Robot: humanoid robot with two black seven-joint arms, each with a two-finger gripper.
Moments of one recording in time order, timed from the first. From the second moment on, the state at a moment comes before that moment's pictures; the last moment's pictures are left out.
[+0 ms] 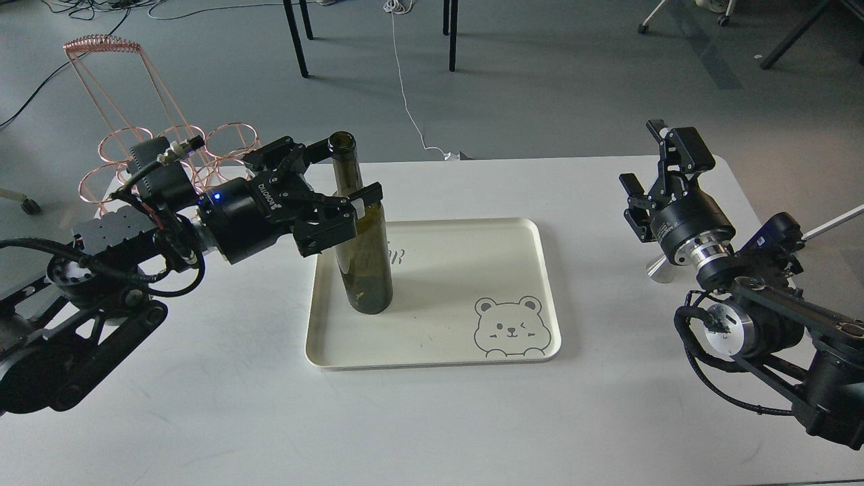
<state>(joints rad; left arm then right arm) -0.46 0.57 -0.94 -1.50 2.12 0.00 -0.49 0.59 -0.59 0.49 1.31 -0.23 -0.28 0.49</state>
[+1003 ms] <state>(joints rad) -0.56 0.62 -0.95 -1.51 2.10 0.01 -0.49 0.59 -0.59 0.49 1.31 -0.23 -0.28 0.49</state>
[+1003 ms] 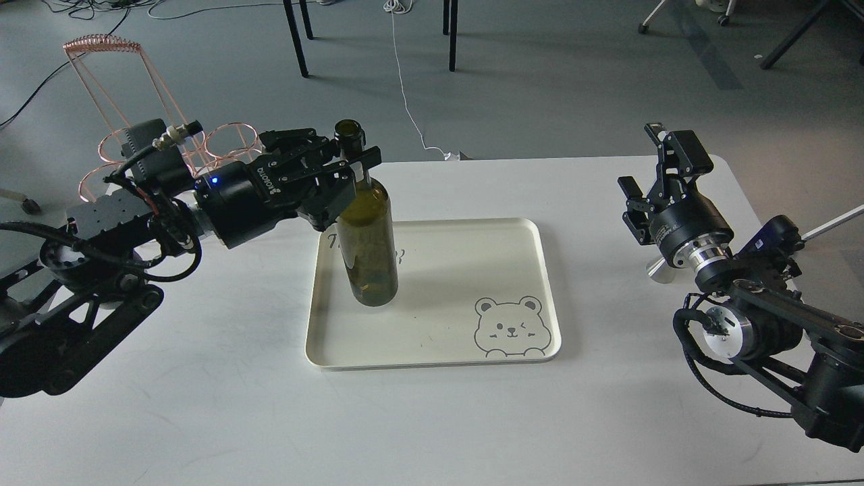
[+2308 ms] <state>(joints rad) -0.96 0.83 -0.84 -1.05 1.89 -0.13 -0.49 0.58 -0.56 0.49 1.31 -0.24 -0.29 0.49</state>
